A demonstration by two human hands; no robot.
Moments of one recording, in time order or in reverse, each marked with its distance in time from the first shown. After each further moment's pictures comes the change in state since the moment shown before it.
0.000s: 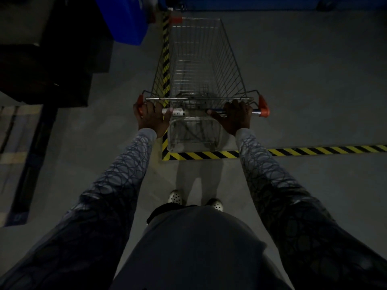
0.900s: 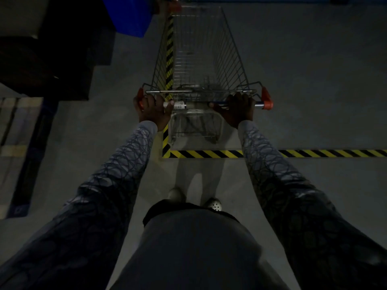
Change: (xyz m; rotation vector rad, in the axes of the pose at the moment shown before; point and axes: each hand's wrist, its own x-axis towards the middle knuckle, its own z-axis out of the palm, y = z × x) left_hand 0.039 0.014 0.006 0.065 0.009 -0.036; right_hand 0.053 0.004 -0.008 -0.044 -0.039 -0.037
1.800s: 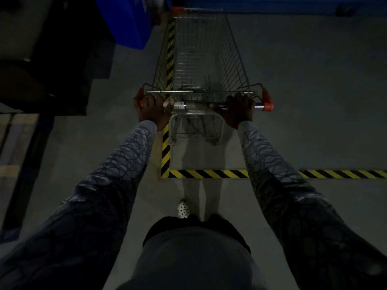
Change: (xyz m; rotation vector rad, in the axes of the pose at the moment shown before) left_hand 0.162 0.023 -0.006 -0.065 0.036 0.012; right_hand 0.168 -0.006 -0.011 0.003 0.019 0.020
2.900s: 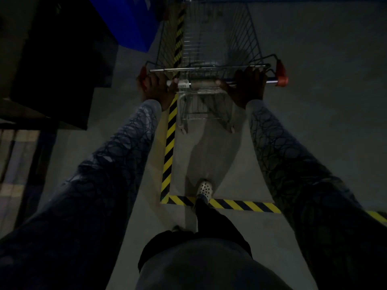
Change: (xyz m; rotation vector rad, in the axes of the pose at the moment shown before) left_hand 0.381 0.086 0.041 0.004 -0.203 -0.125; right_hand 0.397 0.028 -0.038 -0.012 -0.044 -0.079
